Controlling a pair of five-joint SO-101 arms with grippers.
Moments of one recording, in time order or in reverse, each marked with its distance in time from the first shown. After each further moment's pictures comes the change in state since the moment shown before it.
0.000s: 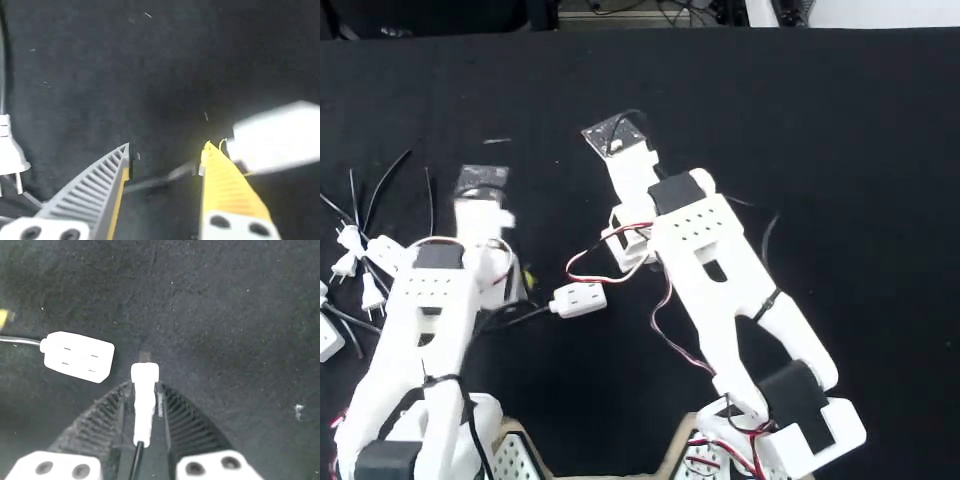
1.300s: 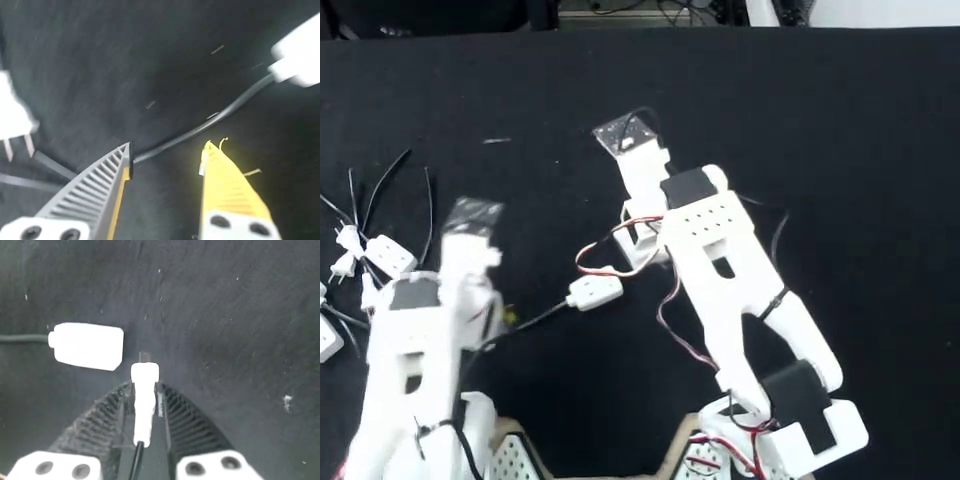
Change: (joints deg) left arm -11.9 -16.2 14.5 3.2 -9.6; right arm 3.0 0.0 0.0 2.3 4.3
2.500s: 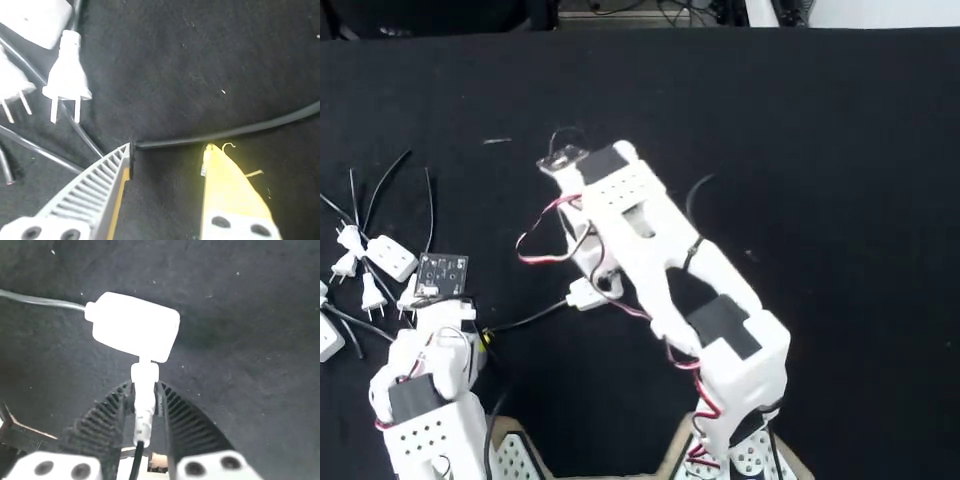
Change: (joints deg) left arm -12.0 -53.0 28.0 5.4 -6.4; right arm -11.0 26.6 -24.4 17.7 -6.0
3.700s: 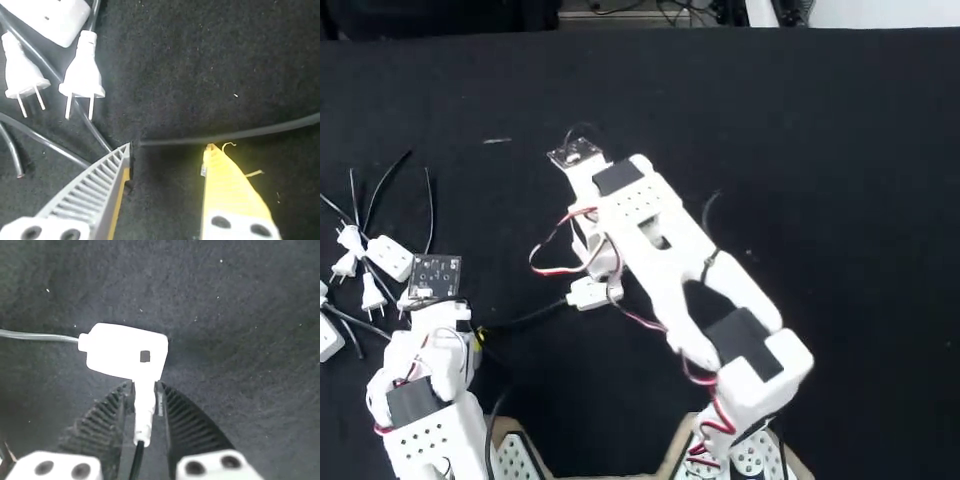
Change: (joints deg) left arm -2.3 -1.5 0.0 0.8 0.0; right arm 1.7 -8.2 12.7 -13.4 -2.6
